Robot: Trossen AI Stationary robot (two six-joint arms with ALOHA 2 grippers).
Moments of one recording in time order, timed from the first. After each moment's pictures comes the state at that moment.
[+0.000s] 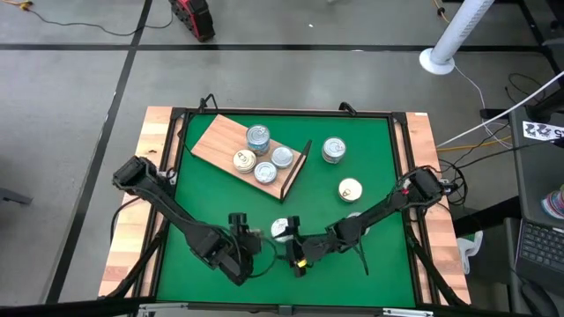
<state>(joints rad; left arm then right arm) -0.64 1.82 1.45 -0.97 -0.49 -0.66 0.50 2.00 1.11 0.39 0.38 0.00</state>
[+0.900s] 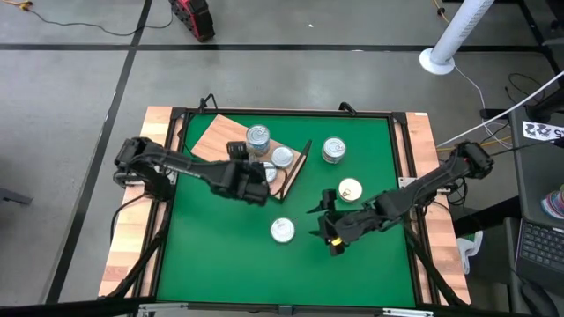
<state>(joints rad) -0.18 1.71 1.43 -1.33 -0.87 -0.28 0.50 1.47 1.11 -0.39 0.43 0.04</state>
